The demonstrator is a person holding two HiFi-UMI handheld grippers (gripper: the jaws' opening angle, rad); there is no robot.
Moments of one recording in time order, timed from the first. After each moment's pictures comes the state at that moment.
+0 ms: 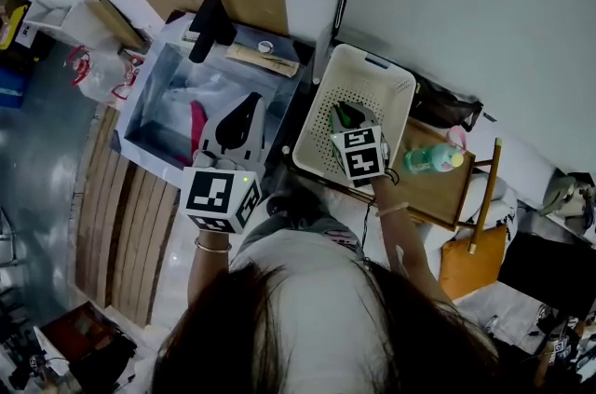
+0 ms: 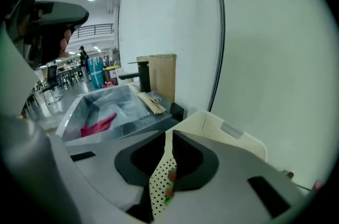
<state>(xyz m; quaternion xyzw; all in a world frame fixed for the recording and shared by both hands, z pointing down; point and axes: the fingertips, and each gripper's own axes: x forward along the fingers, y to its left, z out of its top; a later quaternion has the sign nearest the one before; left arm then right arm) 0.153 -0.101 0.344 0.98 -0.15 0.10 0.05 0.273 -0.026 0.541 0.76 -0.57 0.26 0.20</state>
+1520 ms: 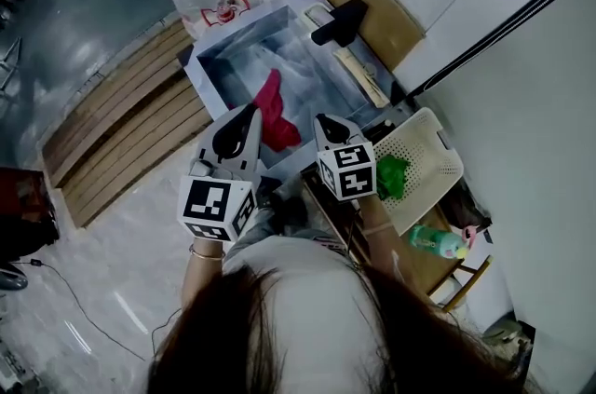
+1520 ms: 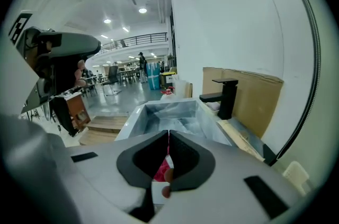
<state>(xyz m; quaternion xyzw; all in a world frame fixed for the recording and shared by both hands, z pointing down) -0.050 -0.150 0.335 0.91 -0.41 0.06 0.07 0.064 -0.149 0.484 0.56 -0.78 0.19 0.21</state>
